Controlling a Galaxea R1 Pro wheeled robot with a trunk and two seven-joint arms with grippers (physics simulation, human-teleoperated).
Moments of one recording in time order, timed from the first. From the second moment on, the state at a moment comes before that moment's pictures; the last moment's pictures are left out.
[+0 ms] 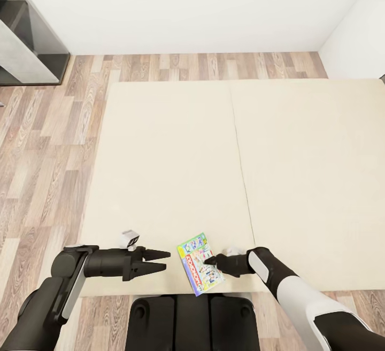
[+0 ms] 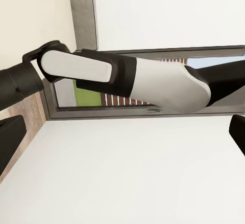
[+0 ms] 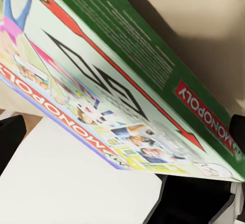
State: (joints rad) left arm -0.40 0.12 0.02 -1.45 0.11 0.93 -1.57; right arm -0.81 0.02 0.14 -0.31 -0.45 0.67 0.40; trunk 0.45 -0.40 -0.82
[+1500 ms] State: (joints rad) left arm -0.40 0.12 0.02 -1.45 0.11 0.93 -1.57; right arm -0.81 0.02 0.15 -0.31 -0.43 0.65 0.40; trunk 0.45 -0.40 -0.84
